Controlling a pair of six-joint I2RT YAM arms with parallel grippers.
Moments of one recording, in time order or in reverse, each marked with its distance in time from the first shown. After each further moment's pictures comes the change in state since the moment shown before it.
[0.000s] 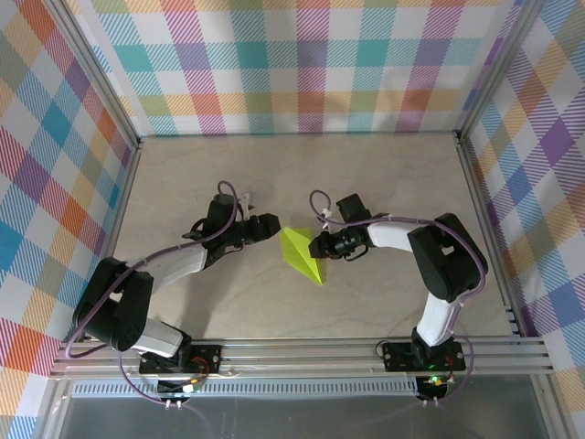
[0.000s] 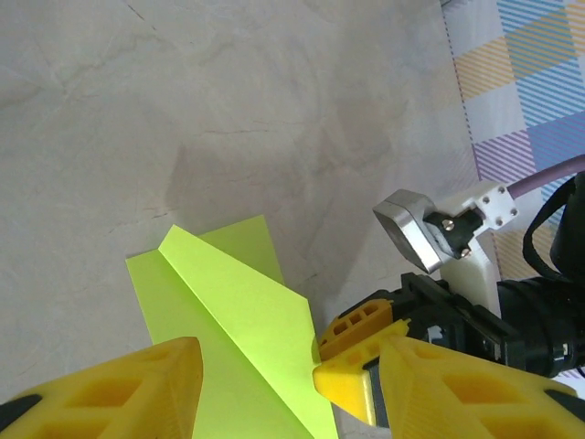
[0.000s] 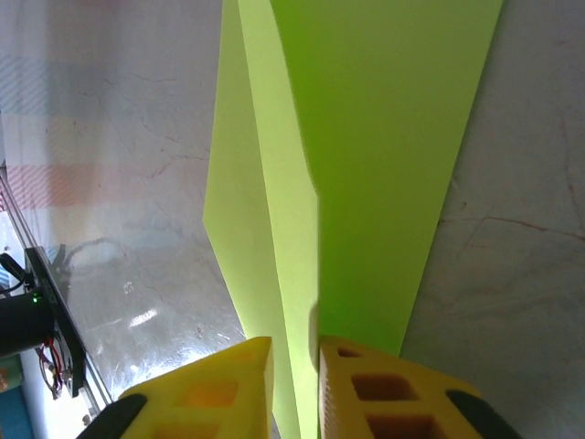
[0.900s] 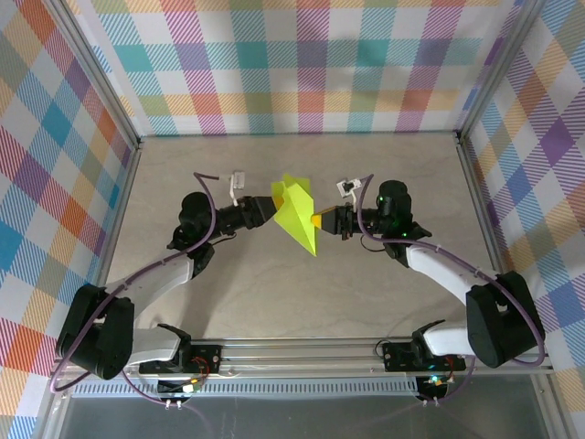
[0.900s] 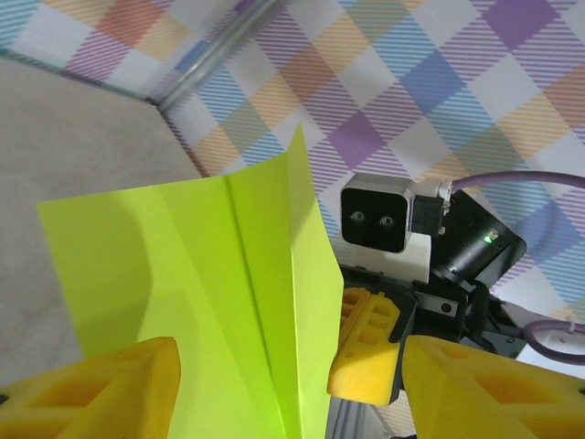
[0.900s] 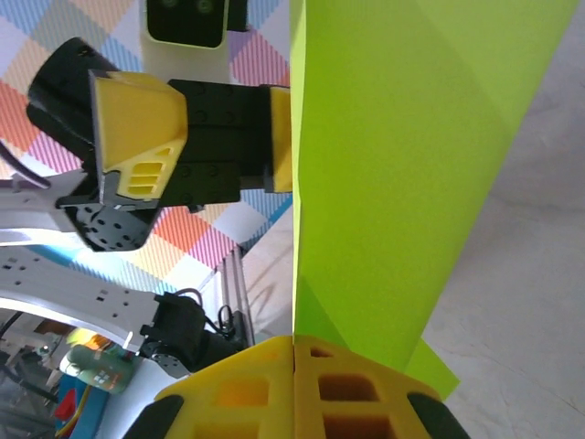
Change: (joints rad) left arm 0.017 -0.135 -0.035 0.512 0.312 -0.164; right arm -0.077 -0.481 -0.201 0.599 -0.302 0.211
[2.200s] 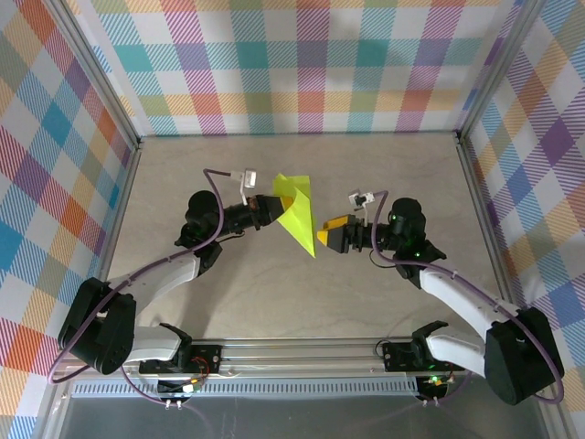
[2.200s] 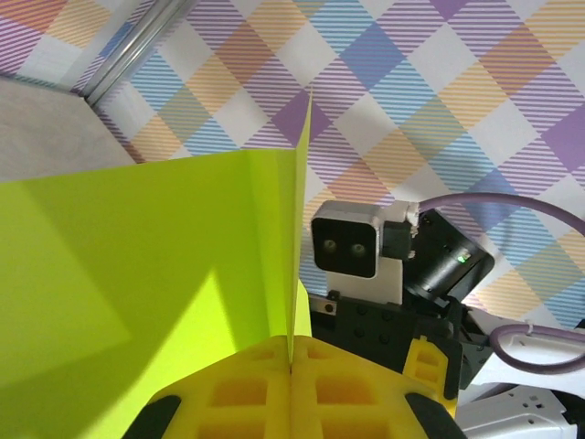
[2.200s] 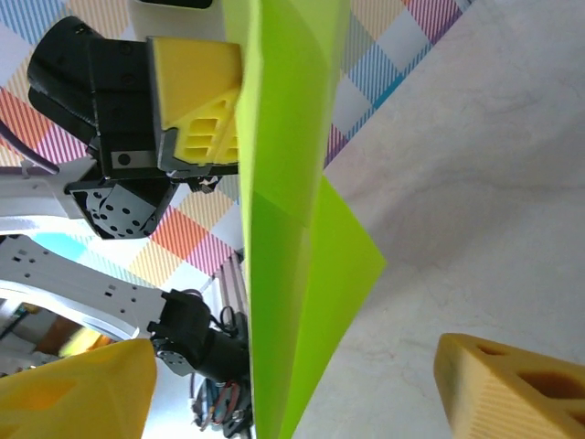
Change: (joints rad) left arm -0.071 0.019 0.040 0.061 0.029 -0.015; right arm 0.001 -0.216 -0.148 -0.041 0.078 0.039
